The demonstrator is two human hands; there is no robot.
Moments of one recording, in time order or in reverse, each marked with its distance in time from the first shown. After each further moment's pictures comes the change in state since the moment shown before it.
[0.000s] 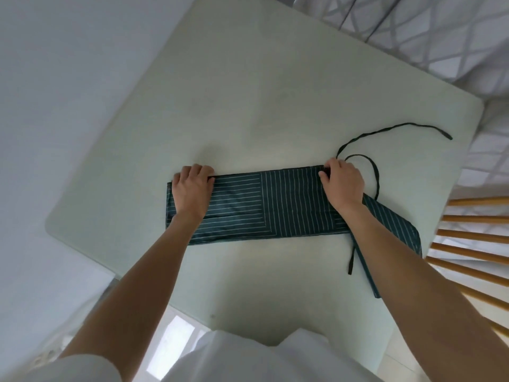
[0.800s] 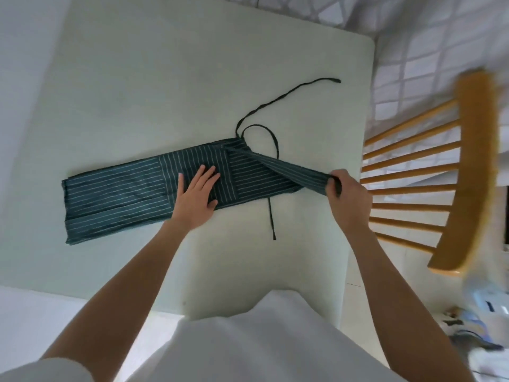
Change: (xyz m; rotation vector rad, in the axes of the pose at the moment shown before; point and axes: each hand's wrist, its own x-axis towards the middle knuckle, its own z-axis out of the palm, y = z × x) left_hand -0.049 0.099 0.021 -0.002 -0.458 0.491; right_hand -0.176 0.088 -0.050 0.229 0.264 0.352
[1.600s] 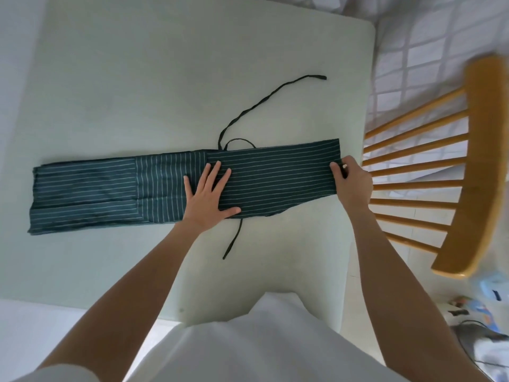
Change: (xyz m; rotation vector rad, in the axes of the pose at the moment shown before) left_hand 0.023 0.029 0.014 0.037 -0.050 0.004; right_hand 0.051 0.051 0.040 0.006 -0.121 0.259
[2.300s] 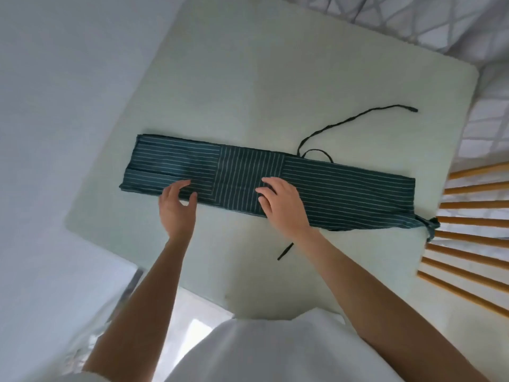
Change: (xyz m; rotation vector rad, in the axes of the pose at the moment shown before) left_hand -0.110 -0.116 -0.021 -0.570 0.679 -0.772; right_hand -0.116 -0.201 0.096 0.021 -0.260 -0.889
